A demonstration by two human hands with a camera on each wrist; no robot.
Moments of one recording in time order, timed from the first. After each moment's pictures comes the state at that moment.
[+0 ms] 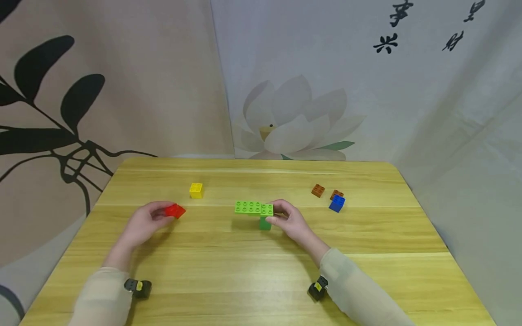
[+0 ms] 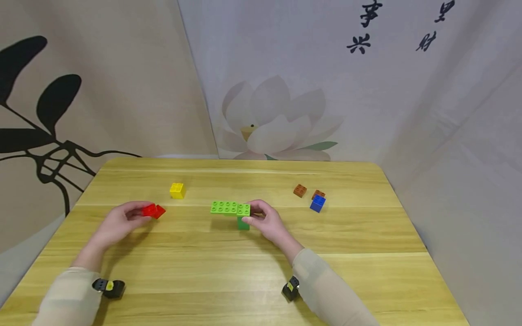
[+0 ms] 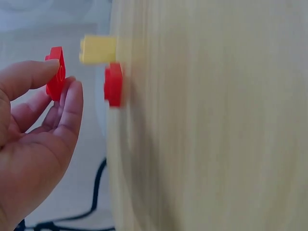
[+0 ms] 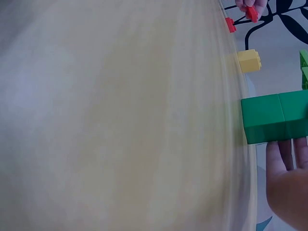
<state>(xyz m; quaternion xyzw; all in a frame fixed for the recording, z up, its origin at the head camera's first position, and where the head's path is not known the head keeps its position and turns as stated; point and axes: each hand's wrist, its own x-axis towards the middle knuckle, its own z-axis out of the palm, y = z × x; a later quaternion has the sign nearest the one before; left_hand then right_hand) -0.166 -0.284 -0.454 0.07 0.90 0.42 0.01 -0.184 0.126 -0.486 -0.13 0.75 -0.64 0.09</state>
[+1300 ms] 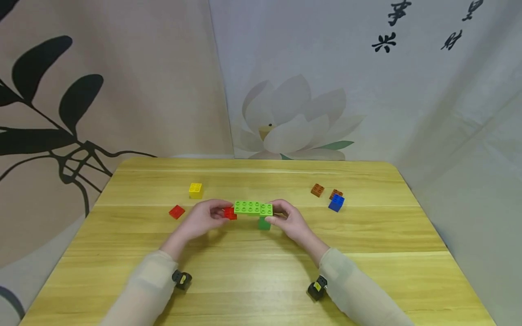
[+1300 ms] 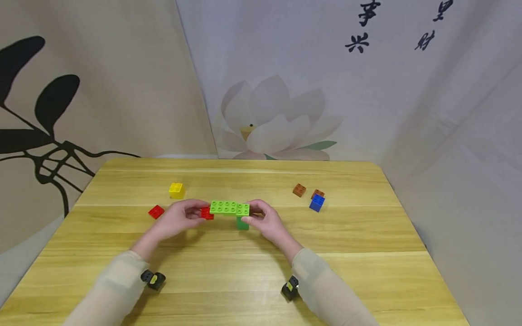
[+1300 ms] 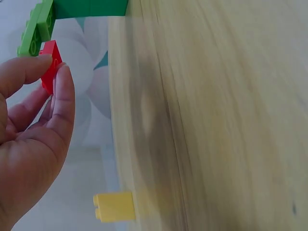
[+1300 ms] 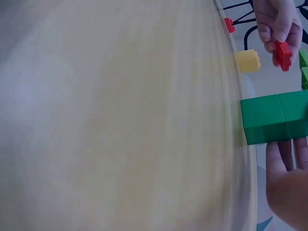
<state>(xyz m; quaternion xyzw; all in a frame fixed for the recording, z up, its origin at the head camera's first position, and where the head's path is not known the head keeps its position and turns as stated) -0.184 -0.161 -0.449 0.18 0.85 0.49 0.09 -0.185 0.126 -0.489 -0.13 0.75 -0.64 0.08</state>
